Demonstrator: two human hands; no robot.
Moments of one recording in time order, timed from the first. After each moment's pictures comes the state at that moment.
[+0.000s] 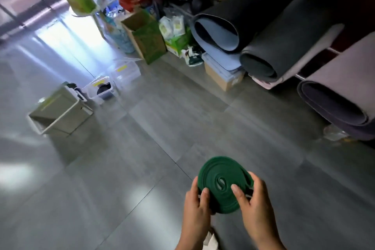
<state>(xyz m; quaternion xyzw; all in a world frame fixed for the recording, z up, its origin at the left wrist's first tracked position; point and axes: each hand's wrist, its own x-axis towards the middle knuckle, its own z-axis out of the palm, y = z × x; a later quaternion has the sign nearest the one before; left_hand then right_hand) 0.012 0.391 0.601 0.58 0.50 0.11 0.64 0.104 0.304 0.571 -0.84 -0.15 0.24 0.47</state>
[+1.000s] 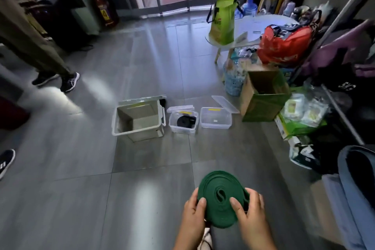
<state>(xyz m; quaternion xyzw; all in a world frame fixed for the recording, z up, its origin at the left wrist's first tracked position) 0.009 0.927 0.612 0.34 0.62 0.32 0.63 0.146 0.920 0.595 -0.76 -0.43 0.37 0.32</state>
